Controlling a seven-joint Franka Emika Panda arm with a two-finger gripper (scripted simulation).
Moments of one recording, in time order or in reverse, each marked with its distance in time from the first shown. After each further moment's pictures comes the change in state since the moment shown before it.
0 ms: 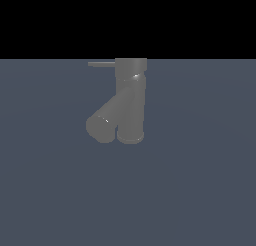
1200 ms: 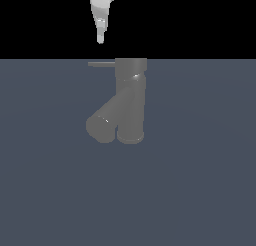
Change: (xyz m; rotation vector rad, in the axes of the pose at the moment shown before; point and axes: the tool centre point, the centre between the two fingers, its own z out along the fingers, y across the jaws) arm 0.087 -0.085 0.092 -0.027 0.065 0.666
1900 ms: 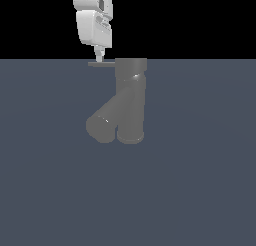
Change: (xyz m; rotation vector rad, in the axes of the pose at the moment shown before) arm 0.000 -0.051 0.052 0.033 0.098 0.313
